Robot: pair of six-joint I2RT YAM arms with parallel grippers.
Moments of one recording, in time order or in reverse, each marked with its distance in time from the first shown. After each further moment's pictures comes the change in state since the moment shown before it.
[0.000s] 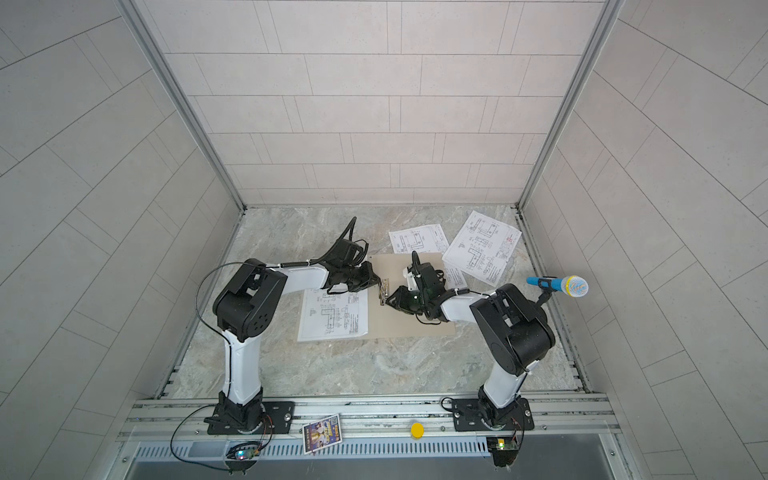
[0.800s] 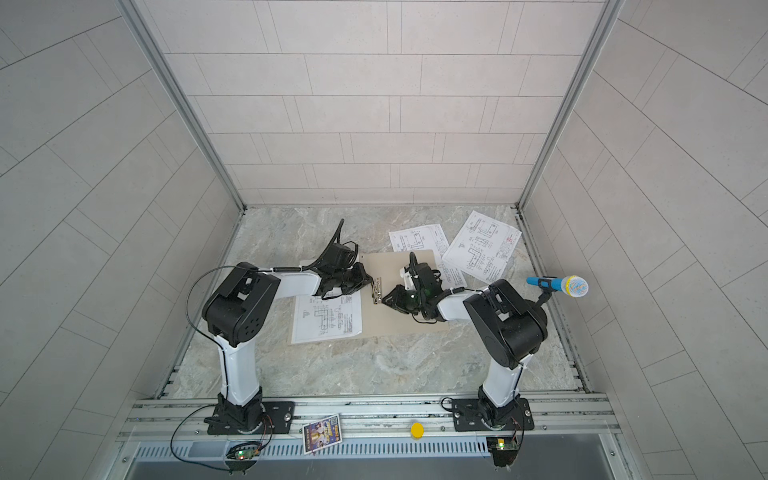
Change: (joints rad) left arm 0.026 -0.071 -0.141 0.127 -0.095 -0.103; right arm 0.016 0.065 0.017 0.091 -0.039 0.076
